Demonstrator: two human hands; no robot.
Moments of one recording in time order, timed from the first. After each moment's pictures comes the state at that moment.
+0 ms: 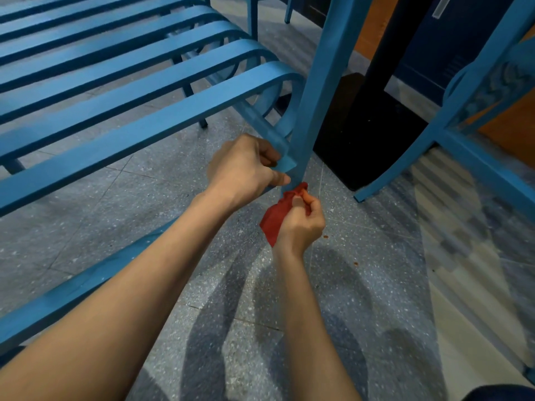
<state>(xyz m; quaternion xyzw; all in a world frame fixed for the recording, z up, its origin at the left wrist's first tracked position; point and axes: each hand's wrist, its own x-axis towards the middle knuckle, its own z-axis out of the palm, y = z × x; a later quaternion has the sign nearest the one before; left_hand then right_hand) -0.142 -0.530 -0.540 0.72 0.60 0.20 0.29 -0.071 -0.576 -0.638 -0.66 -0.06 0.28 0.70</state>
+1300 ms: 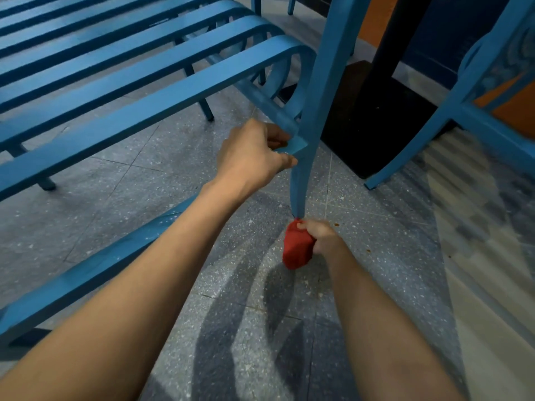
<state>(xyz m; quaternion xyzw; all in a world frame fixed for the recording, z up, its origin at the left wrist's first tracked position) -0.146 -0.545 -0.545 0.73 0.58 0.24 0.27 0.007 -0.560 -0.769 -0.74 -0.11 0.58 0.32</state>
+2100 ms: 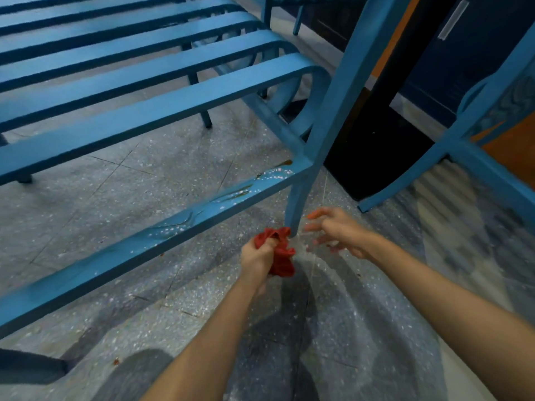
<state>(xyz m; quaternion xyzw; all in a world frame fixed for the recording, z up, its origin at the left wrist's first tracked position) -0.115 -0.591 -0.714 0.20 0.58 0.40 0.68 0.040 -0.568 -0.652 -0.72 -0.41 0.54 0.16</state>
